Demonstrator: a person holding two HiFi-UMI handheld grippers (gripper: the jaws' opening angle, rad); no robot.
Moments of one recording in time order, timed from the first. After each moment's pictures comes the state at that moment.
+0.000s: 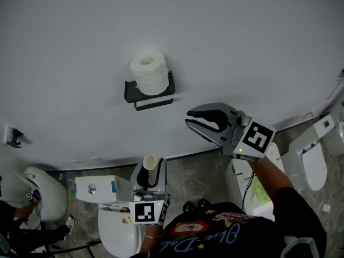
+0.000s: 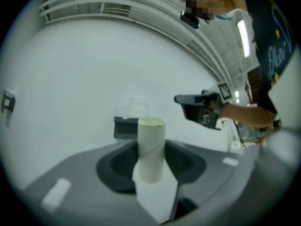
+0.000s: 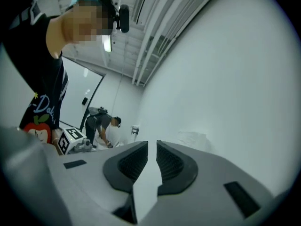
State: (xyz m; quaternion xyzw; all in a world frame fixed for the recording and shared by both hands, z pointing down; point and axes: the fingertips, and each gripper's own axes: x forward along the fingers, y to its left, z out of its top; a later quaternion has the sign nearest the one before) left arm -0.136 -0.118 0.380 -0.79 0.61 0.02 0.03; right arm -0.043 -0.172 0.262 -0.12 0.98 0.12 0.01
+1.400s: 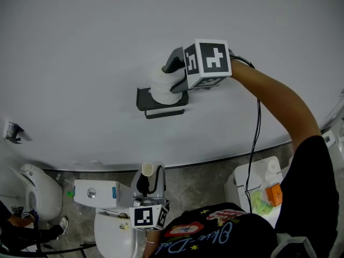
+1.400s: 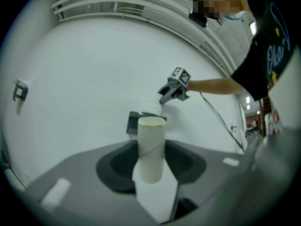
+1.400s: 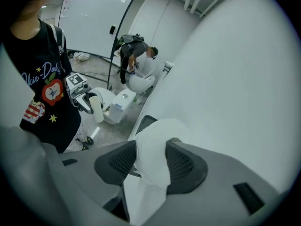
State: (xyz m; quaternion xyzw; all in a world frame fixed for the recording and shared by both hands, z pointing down) left arm -0.180 -0.130 0.398 -0.76 0.64 0.05 -0.01; right arm -0.141 -0.309 0.252 0.05 0.83 0.31 -0.46
